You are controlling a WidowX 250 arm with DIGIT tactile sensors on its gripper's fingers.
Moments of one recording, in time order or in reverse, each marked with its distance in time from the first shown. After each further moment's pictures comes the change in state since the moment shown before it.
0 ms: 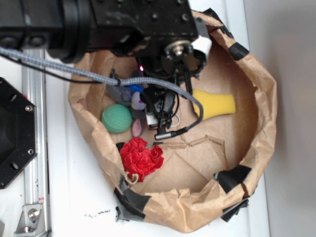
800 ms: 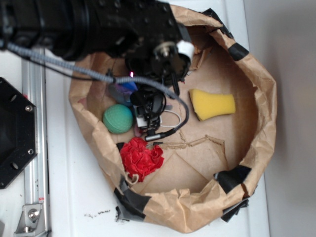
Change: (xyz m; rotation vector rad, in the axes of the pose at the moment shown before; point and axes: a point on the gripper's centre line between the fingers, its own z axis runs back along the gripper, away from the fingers) arm -0.009 0.004 -0.027 -0.086 0.021 0.048
